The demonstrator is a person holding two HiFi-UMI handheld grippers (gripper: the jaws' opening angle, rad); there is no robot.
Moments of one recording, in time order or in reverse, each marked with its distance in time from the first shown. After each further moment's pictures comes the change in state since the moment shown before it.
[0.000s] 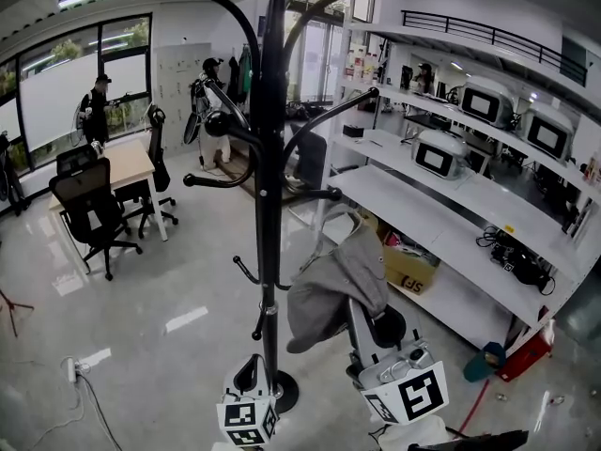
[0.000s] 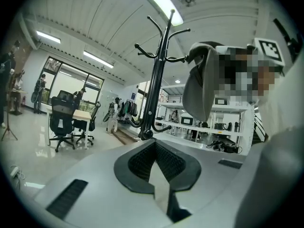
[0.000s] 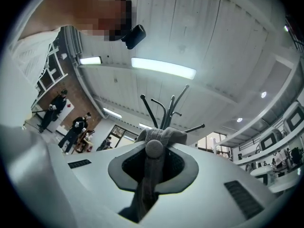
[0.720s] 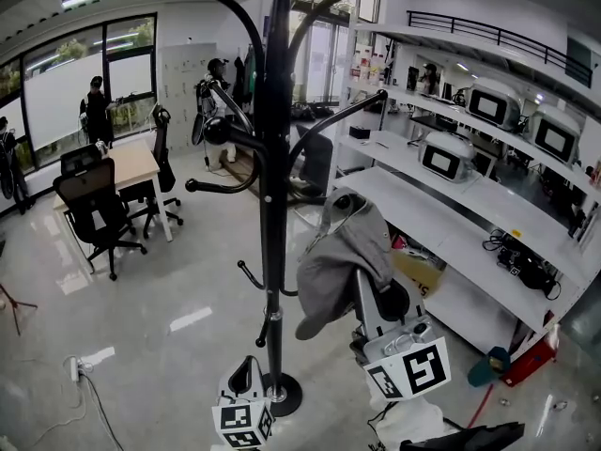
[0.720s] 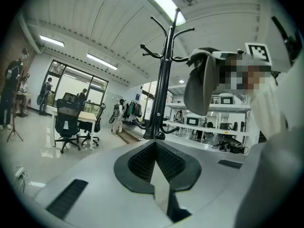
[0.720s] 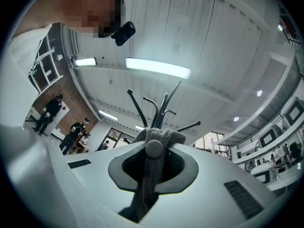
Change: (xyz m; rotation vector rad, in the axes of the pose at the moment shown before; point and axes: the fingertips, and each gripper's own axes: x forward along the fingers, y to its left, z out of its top) left arm 0.004 0.022 0.005 0.001 -0.005 0.058; right arm 0.036 -0.036 -0.017 0.038 -0.023 -0.042
